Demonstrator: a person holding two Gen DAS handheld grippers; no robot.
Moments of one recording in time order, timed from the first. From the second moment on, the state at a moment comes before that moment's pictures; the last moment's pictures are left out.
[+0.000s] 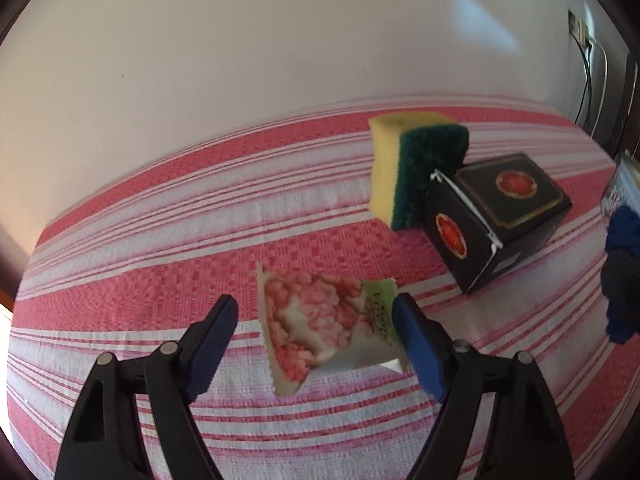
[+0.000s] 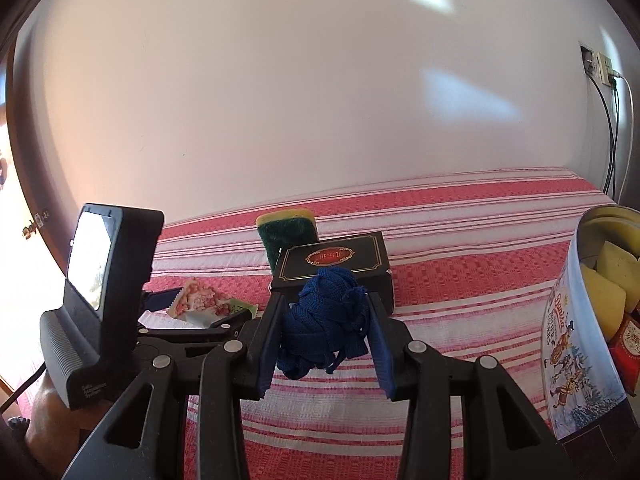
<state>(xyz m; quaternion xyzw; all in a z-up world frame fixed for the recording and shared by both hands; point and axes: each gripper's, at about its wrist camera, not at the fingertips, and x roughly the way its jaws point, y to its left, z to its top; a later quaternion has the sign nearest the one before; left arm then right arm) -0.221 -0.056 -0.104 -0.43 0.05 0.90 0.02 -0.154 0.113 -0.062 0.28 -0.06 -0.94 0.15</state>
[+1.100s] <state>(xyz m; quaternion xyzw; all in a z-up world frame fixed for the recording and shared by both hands) -0.157 -0.053 -0.058 -0.22 0.01 0.97 0.07 -0.131 0.124 -0.043 0.19 -0.07 -0.97 0.10</state>
